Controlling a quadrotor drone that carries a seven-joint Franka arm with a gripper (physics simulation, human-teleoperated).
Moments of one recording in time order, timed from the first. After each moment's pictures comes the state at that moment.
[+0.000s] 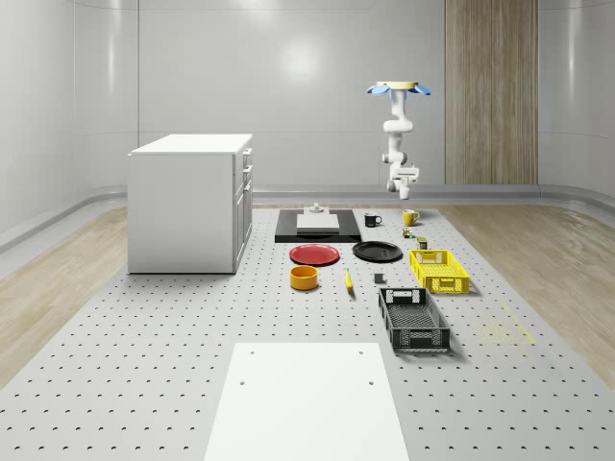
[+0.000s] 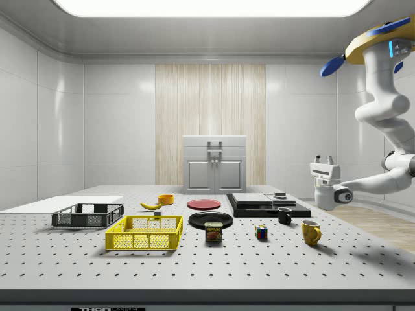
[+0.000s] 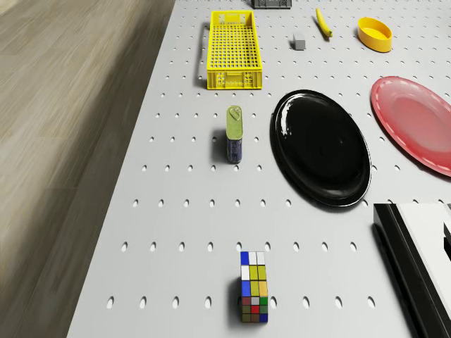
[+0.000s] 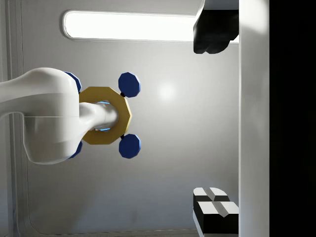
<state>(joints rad) -0.01 -0.72 0.02 -2.05 -0.02 1.38 0.78</state>
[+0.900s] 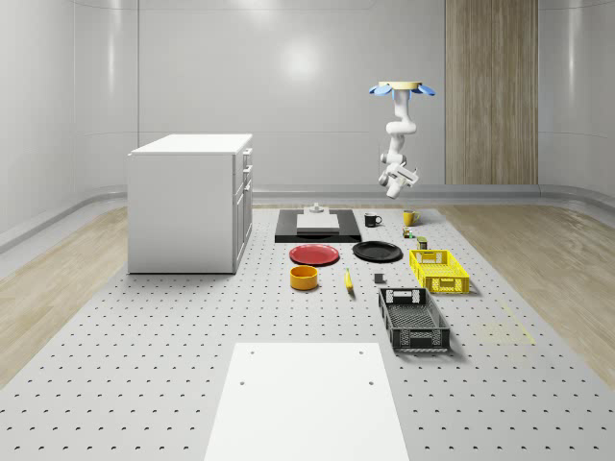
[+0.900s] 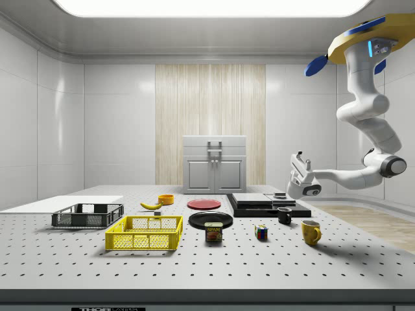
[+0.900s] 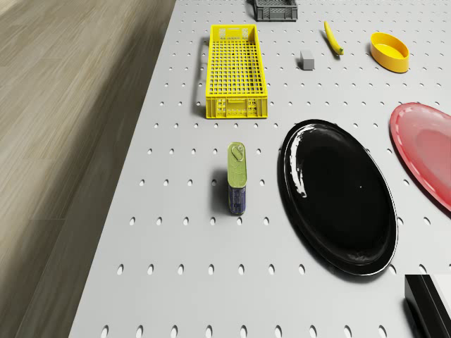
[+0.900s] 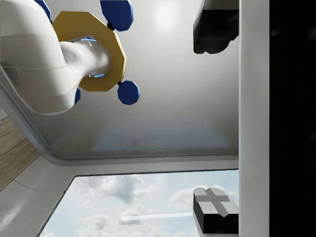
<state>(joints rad) -0.11 -0.74 0.33 -2.15 -0.47 1.41 0.85</state>
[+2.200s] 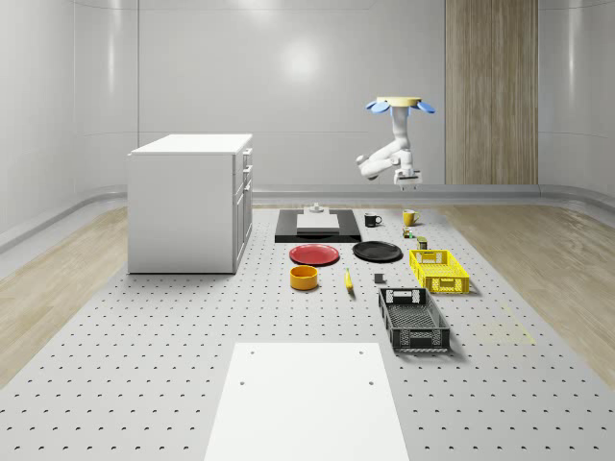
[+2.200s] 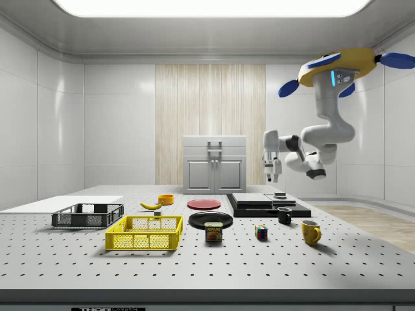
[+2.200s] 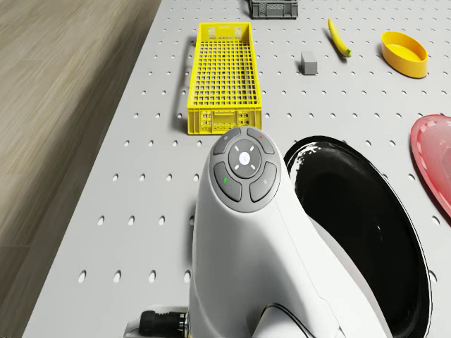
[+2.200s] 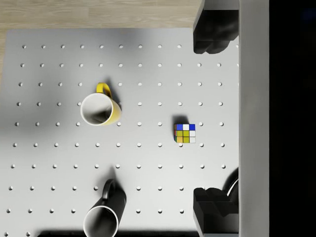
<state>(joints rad) -0.99 -1.03 1.23 -2.90 -1.98 1.17 1.53</state>
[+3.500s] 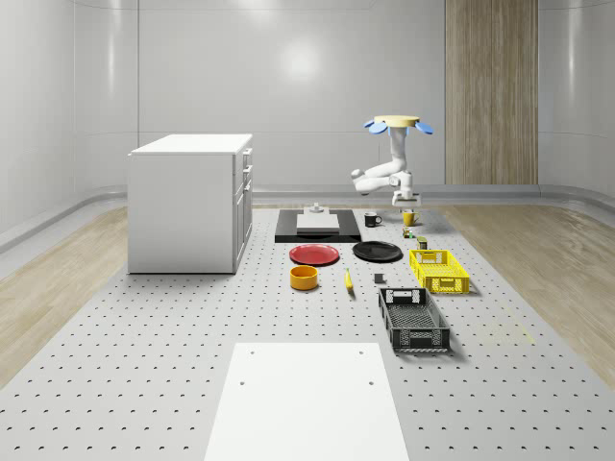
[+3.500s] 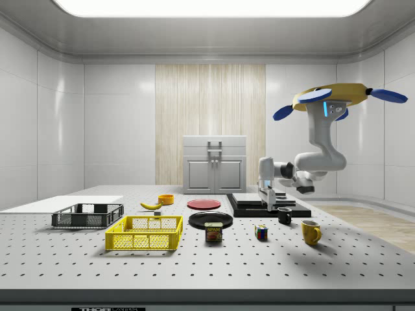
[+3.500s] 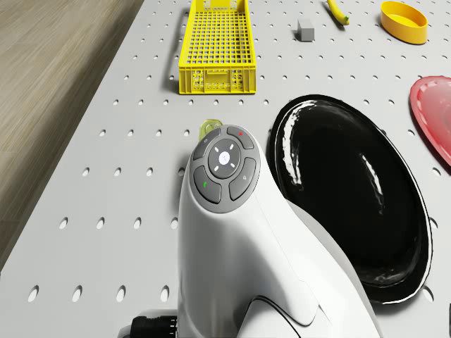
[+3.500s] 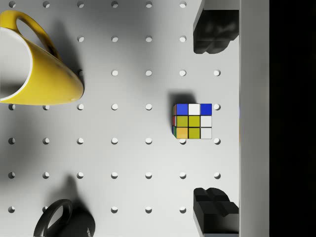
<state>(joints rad) -1.08 -1.18 1.30 -2.89 -1.93 1.26 1.61</state>
